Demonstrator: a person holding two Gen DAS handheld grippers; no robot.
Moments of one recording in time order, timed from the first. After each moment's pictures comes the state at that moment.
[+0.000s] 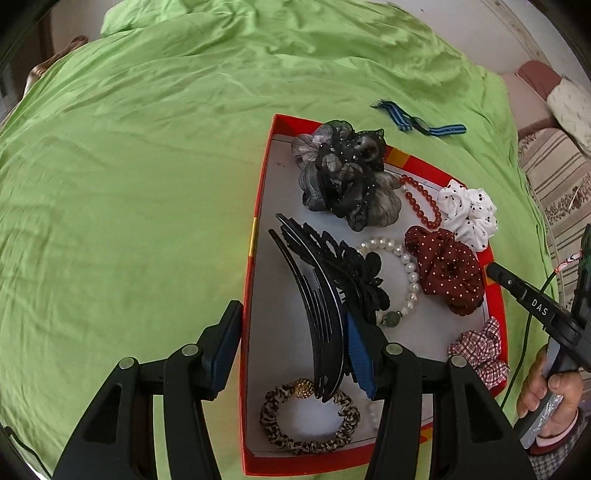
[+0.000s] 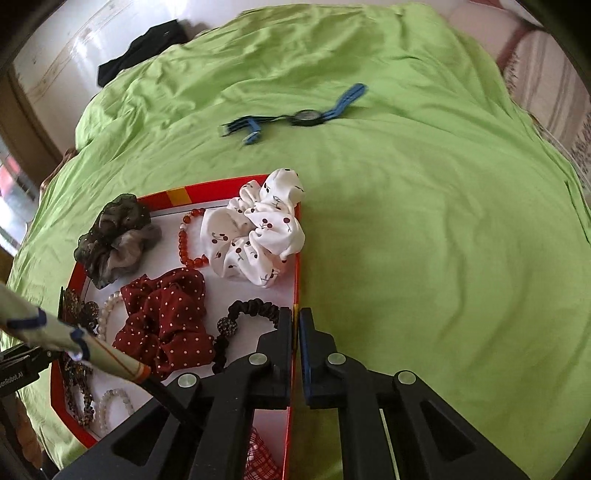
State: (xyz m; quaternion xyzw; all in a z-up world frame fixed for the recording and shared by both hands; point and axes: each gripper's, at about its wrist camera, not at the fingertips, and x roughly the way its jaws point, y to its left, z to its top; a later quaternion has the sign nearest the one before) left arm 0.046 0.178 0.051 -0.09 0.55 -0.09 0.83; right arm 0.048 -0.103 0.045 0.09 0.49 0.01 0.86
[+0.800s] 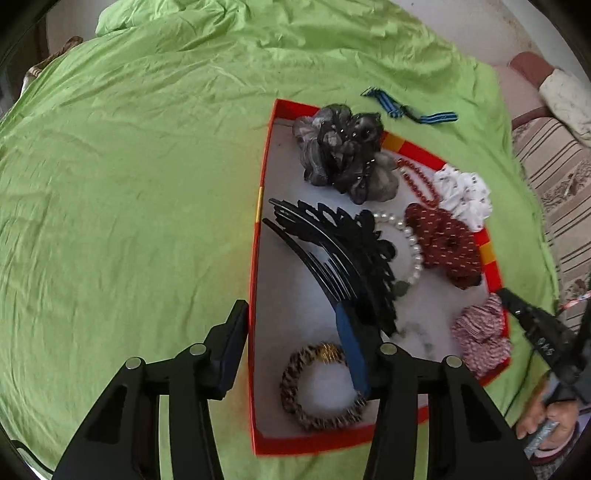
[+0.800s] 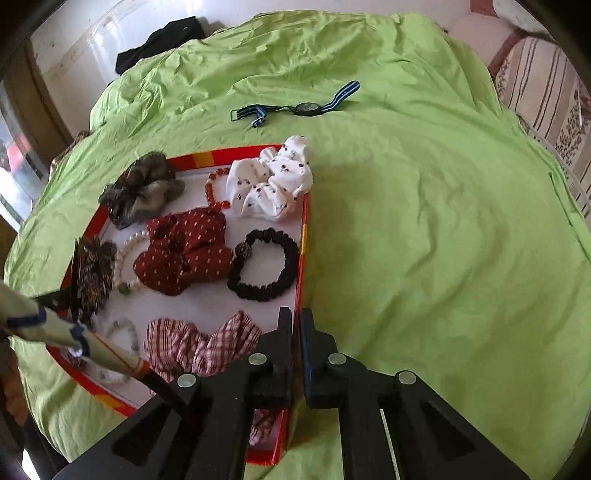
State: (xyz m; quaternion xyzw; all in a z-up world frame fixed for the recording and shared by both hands) left arm 0.031 0.175 0.041 -0.08 0.55 -0.09 0.83; right arm -0.004 -0.103 0.046 0.06 0.49 0.02 0.87
